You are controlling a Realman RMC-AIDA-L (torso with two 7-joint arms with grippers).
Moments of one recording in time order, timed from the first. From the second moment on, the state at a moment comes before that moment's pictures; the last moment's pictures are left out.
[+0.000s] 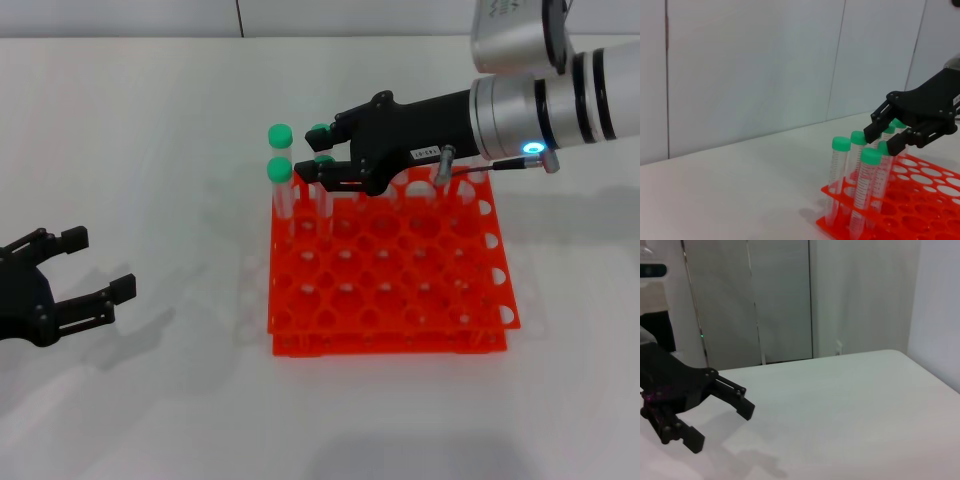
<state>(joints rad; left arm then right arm) -0.01 -2.08 0.89 1.04 1.70 1.51 -1.38 0.81 2.01 -1.50 -0.73 -1.59 -1.09 1.57</state>
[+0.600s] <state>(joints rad) -0.04 -2.08 0.88 1.04 1.70 1.52 -1.38 0.53 2.01 -1.27 -0.91 -1.59 -1.27 1.49</state>
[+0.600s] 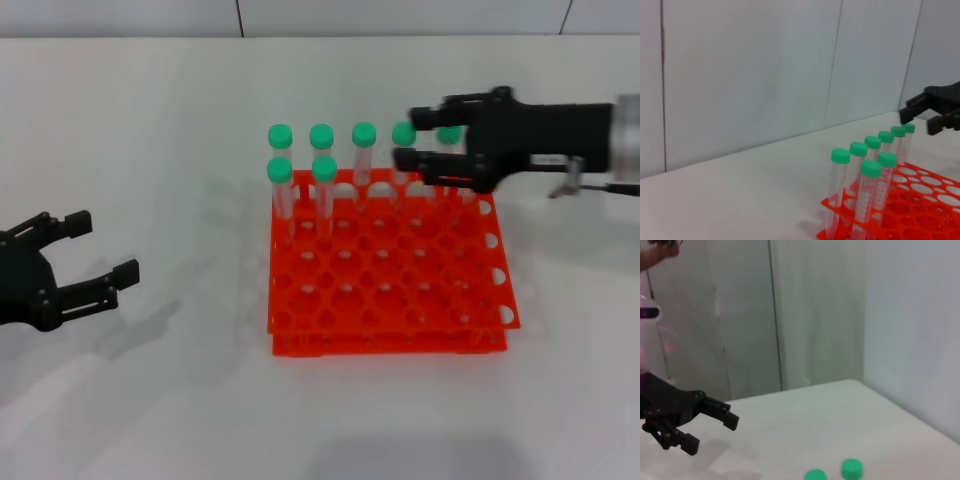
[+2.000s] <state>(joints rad) -0.28 -1.98 0.88 0.86 1.81 1.70 -1.39 0.38 2.00 -1.11 -0.74 -1.61 -1.45 1.27</state>
